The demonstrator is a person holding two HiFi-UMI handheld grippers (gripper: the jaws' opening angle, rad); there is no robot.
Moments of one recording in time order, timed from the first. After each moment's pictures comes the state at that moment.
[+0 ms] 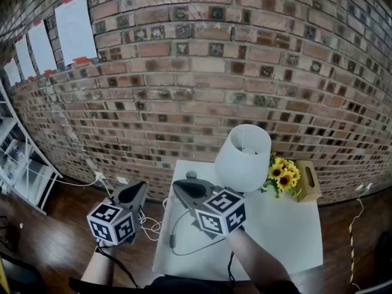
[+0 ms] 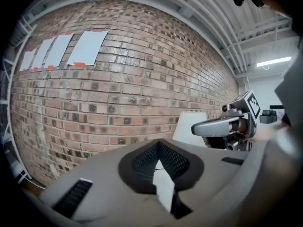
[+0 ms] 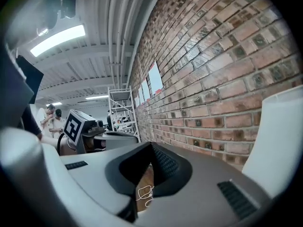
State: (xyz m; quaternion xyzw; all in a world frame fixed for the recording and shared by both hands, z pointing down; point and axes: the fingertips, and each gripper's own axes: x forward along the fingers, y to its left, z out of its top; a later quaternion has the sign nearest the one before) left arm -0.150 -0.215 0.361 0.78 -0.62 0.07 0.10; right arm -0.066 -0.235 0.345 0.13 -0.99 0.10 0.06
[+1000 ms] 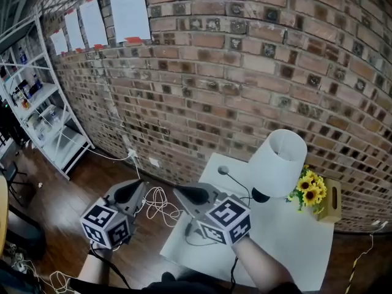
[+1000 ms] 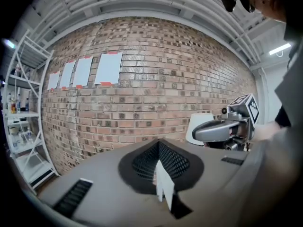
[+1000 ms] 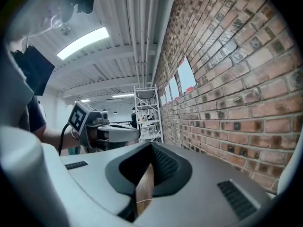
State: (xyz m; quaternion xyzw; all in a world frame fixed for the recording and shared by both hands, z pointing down) left arm -0.187 -0.107 0.335 0.69 -0.71 0.07 0.07; right arm -0.107 -0.143 0.334 -0.03 -1.00 0.05 0.05
